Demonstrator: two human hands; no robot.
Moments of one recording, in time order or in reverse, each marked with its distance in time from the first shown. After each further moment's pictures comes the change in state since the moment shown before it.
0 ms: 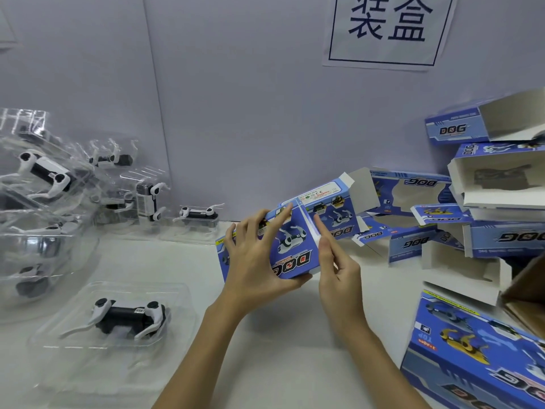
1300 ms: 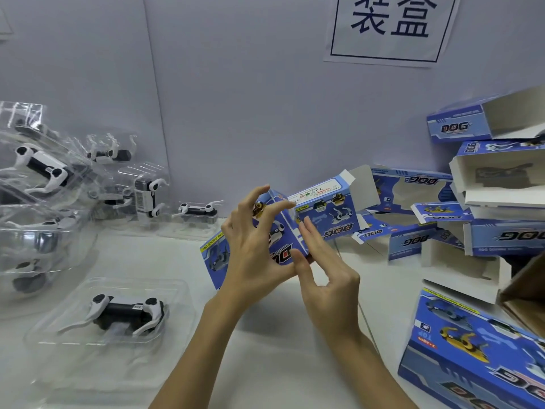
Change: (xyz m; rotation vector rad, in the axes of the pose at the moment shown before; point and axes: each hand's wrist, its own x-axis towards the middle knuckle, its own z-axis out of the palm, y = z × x) left_hand 0.012 0.011 -0.008 -0.123 0.213 0.090; right_hand -0.013 0.000 0.009 -0.438 -0.004 -0.511
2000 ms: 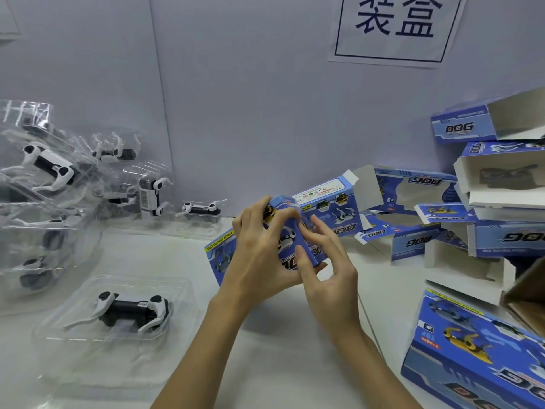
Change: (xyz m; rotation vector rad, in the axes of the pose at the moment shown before) left_hand -0.003 0.002 -0.005 0.154 -0.068 0.075; right_hand 0.005 -0.009 0.002 0.185 -0.002 0.230
